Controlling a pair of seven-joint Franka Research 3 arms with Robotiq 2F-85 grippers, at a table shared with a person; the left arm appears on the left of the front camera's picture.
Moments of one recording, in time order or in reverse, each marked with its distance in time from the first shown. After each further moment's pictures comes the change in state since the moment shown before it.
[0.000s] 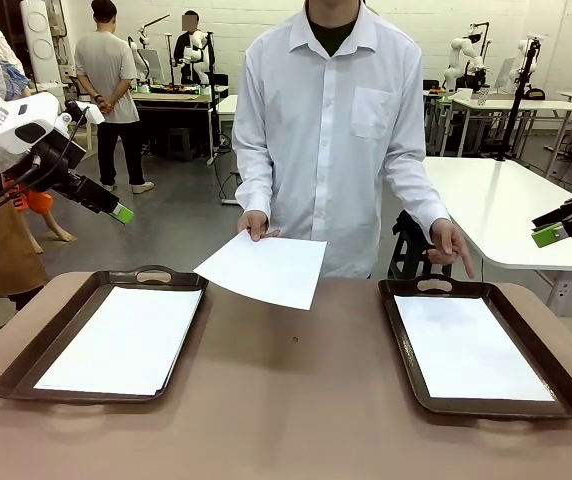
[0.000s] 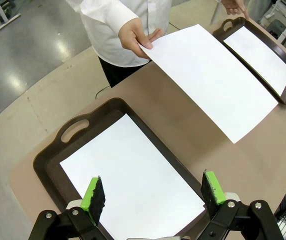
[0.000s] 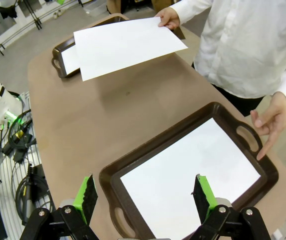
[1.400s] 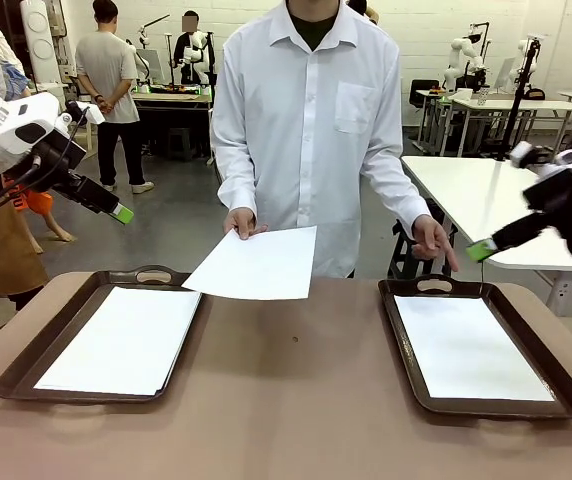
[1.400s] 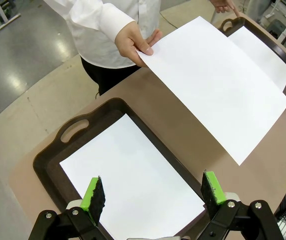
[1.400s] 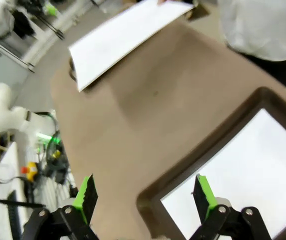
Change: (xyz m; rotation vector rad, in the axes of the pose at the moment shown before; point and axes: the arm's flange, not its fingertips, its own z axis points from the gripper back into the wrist) left arm 0.000 -0.001 0.000 0.000 0.000 -0.001; right arm 0.021 -0.018 -0.107 0.210 0.077 -0.278
